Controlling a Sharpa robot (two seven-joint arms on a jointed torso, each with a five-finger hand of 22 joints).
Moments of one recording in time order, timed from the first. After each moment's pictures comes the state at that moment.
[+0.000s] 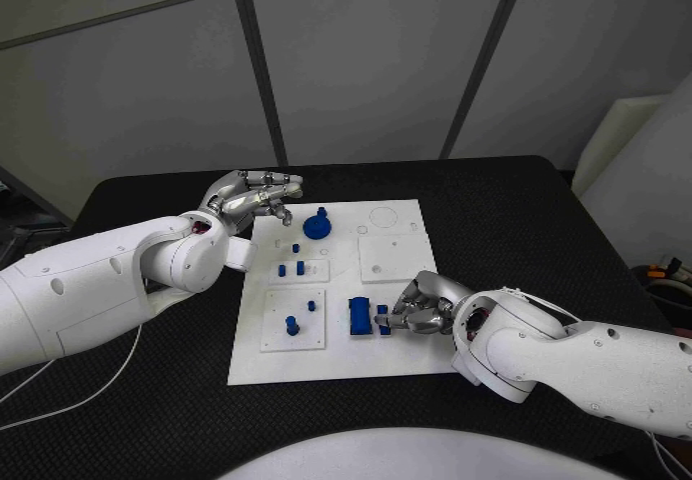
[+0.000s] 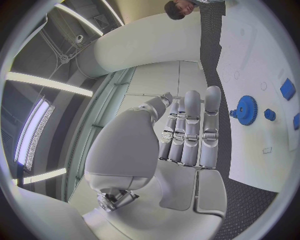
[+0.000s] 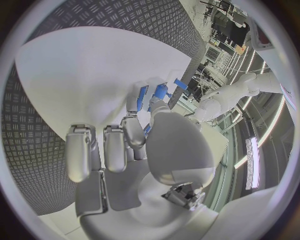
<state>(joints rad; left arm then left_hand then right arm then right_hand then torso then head) 1.13 -0.84 0.00 1.41 -0.06 -0.22 0.31 1.36 -0.15 0.43 0.00 0.15 1.02 0.17 0.14 0.07 1.06 0.10 0.38 0.12 1.19 0.02 0.97 0.43 0.15 1.14 0.11 0.60 0.96 0.93 -0.88 -0.01 1.87 -1.26 -0.42 -0.63 1.21 -0.08 -0.05 0.29 0.36 1.16 0.05 0.21 0.36 1.44 -0.02 1.15 1.28 1.47 -0.08 1.43 1.31 0.03 1.47 0.04 1.50 1.31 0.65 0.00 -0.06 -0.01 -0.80</state>
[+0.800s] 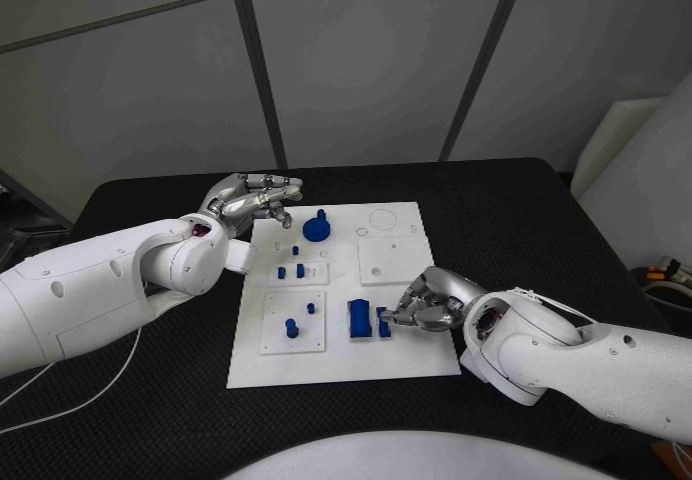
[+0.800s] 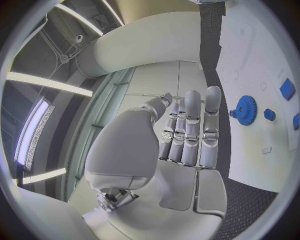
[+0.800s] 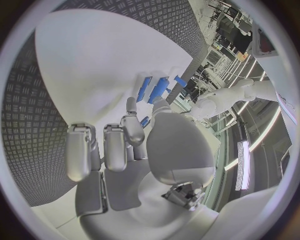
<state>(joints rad) 1.13 -0.84 0.00 1.41 -0.06 -0.22 0.31 1.36 -0.14 0.43 0.00 0.15 1.02 0.17 0.14 0.07 1.05 0.10 0.38 0.12 1.18 0.02 0.97 0.43 0.15 1.14 0.12 0.60 0.96 0.93 -0.94 -0.01 1.88 -1.33 -0.46 -0.54 1.21 -0.06 -0.12 0.29 0.28 1.10 0.07 0.18 0.36 1.42 0.00 1.10 1.25 1.47 -0.08 1.41 1.30 0.03 1.46 0.04 1.46 1.31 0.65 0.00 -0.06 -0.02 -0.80</state>
